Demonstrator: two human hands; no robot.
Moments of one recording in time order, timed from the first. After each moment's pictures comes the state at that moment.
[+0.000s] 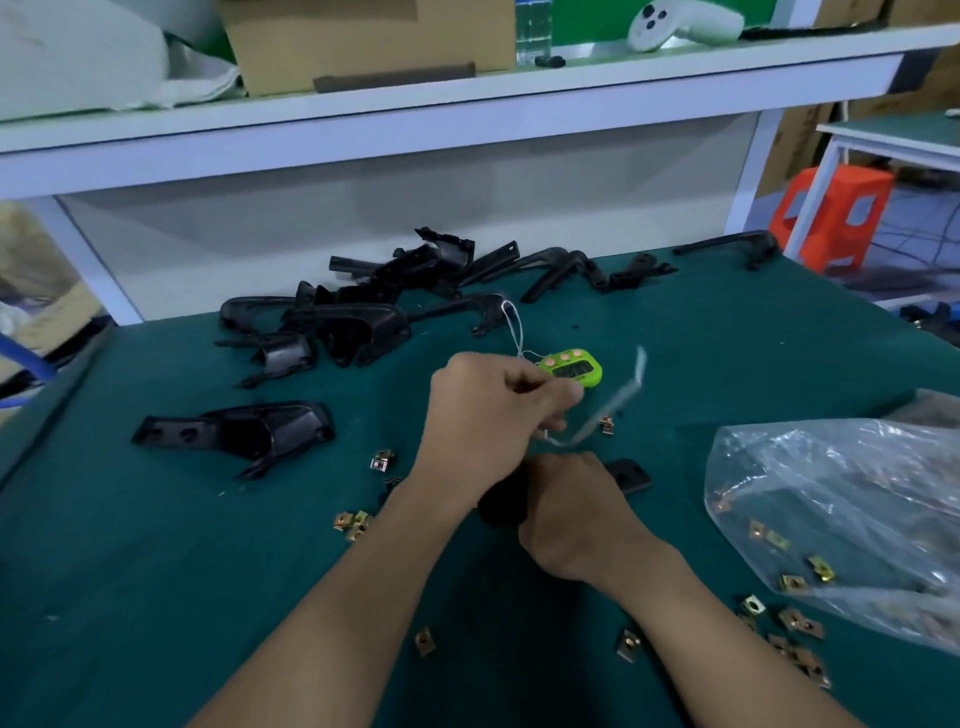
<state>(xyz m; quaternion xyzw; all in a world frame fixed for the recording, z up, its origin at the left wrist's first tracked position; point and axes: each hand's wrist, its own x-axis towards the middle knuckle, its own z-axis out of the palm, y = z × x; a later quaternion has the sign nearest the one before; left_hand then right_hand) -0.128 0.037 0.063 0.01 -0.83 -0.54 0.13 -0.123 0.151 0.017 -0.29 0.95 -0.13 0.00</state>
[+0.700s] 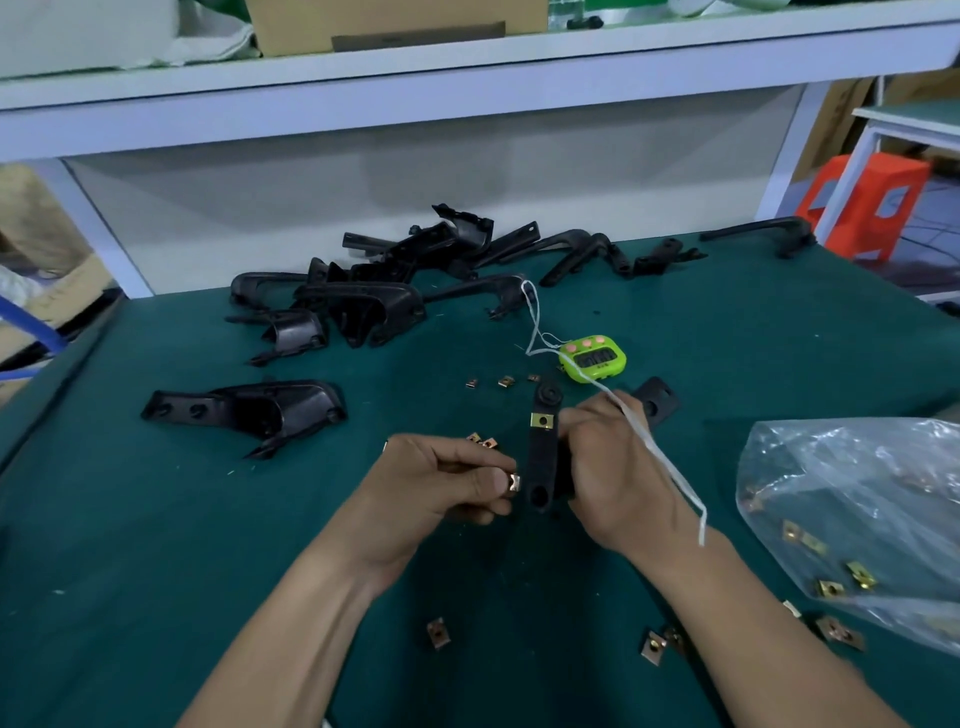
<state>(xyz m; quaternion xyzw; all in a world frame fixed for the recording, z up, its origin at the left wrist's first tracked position) -0.074 -0.020 0.022 0.08 -0.68 -0.73 -0.05 -0.145 0.163 0.016 -0.30 0.94 -0.13 -0.10</state>
